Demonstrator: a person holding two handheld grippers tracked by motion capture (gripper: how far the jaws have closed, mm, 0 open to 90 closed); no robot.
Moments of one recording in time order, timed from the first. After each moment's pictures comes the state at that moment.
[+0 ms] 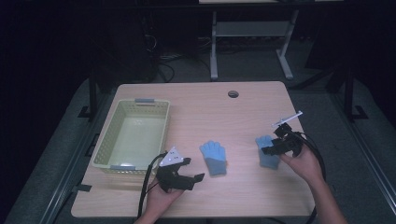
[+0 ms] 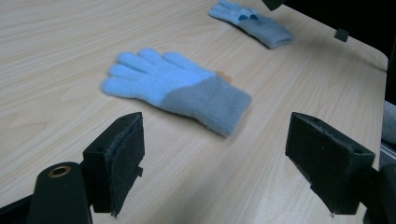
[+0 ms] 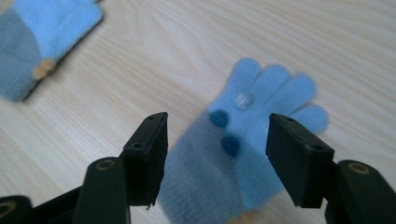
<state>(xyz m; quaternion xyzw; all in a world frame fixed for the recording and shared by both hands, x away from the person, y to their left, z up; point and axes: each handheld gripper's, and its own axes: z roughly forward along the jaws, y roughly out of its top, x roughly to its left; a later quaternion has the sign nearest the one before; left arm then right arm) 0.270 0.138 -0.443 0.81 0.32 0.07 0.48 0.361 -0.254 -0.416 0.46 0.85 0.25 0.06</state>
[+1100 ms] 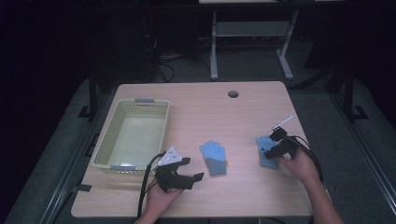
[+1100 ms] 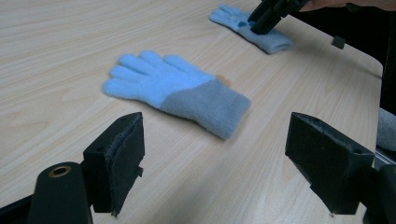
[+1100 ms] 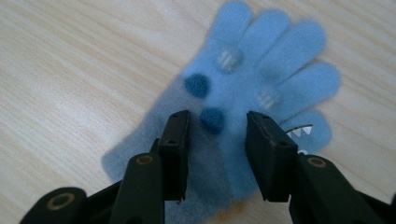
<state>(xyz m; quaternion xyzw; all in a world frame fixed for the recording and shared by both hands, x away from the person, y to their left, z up) 0.270 0.140 -0.443 0.81 0.33 0.06 0.49 0.367 -0.248 -0.443 0.48 0.86 0.17 0.06</state>
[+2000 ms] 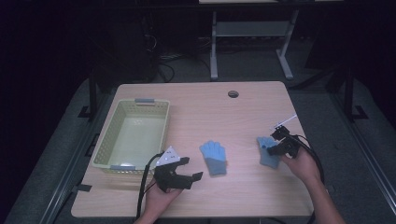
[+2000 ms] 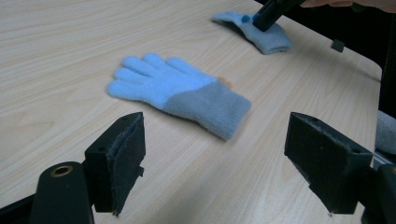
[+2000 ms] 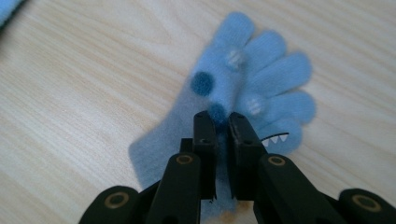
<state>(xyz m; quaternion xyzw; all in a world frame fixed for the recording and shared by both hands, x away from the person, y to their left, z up) 0.270 0.144 -0.442 0.80 0.33 0.06 0.49 0.363 -0.251 -0.432 0.49 0.85 0.19 0.06</state>
